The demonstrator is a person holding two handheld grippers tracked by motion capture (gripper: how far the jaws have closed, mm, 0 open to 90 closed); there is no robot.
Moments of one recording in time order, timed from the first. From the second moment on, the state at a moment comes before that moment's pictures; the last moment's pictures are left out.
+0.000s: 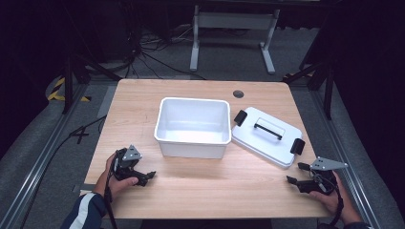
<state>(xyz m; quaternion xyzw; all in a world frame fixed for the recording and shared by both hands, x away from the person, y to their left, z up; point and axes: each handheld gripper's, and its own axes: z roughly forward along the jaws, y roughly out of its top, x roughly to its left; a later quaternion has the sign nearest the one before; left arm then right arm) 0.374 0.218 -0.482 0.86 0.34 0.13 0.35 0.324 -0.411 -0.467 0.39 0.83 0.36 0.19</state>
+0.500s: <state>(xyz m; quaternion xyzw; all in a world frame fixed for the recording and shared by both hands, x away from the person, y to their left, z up) 0.375 0.219 -0.482 0.87 0.34 0.13 0.35 0.324 -0.411 -0.467 0.39 0.83 0.36 0.19</state>
